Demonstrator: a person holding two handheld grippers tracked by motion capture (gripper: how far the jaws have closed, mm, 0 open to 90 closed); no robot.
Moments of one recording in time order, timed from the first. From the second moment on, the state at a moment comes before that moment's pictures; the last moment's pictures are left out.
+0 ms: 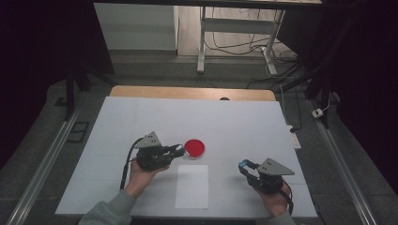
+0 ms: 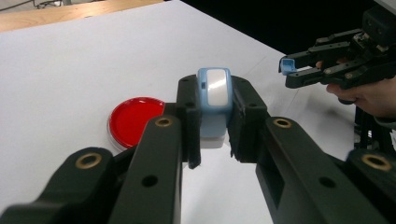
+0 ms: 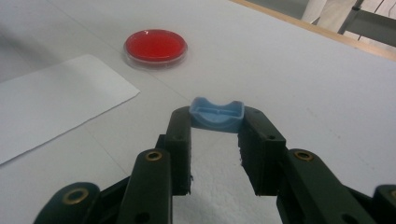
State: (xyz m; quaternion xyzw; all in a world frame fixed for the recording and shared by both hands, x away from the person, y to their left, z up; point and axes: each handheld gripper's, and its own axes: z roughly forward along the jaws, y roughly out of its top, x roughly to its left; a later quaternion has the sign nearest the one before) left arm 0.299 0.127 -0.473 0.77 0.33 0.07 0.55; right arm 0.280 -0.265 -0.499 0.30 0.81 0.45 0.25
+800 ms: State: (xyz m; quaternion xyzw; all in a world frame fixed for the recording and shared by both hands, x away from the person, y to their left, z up) left arm 0.306 0.123 -0.470 0.77 0.33 0.10 0.54; right arm 0.283 -0.264 -0.499 0.30 0.80 0.45 0.24
